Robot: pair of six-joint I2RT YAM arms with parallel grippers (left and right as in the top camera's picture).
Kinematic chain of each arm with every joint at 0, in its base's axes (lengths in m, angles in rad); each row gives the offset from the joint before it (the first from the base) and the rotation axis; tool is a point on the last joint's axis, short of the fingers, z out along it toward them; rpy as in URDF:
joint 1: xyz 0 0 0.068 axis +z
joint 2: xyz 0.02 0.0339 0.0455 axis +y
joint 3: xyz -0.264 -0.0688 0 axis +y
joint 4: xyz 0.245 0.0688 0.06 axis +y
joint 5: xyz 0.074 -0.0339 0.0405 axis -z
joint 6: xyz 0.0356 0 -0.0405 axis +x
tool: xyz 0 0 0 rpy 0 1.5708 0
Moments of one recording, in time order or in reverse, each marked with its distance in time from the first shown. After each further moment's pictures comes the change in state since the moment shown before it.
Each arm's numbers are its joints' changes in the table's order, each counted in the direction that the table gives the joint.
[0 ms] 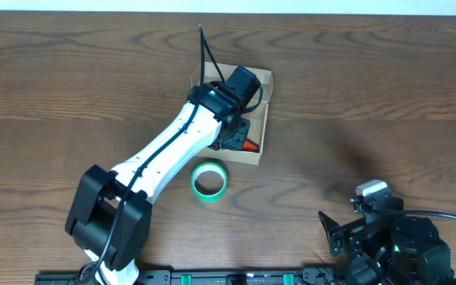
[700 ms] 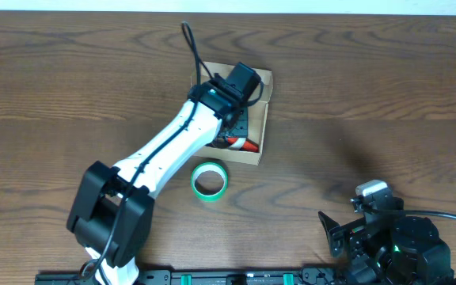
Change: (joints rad) left arm 0.024 0.004 0.001 -0.085 -0.049 -0.296; right arm 0.000 0.000 0.000 0.000 0.000 0.000
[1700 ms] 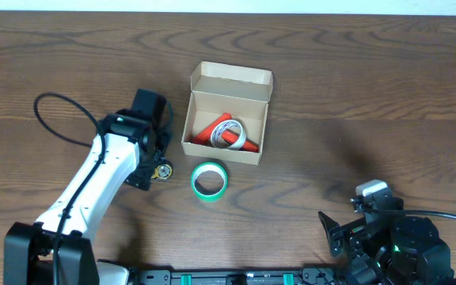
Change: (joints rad) left arm 0.357 -0.353 0.504 0.037 -0.002 -0.901; right arm 0.000 0.000 0.000 0.000 0.000 0.000
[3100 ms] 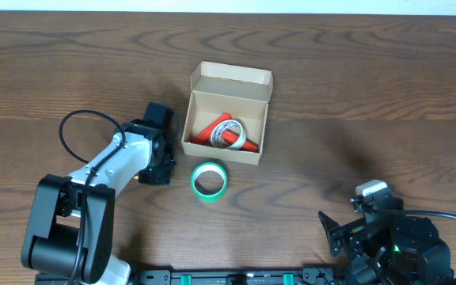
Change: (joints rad) left arm 0.000 0.182 0.106 -0.233 0.093 -0.226; right arm 0.000 0.000 0.000 0.000 0.000 0.000
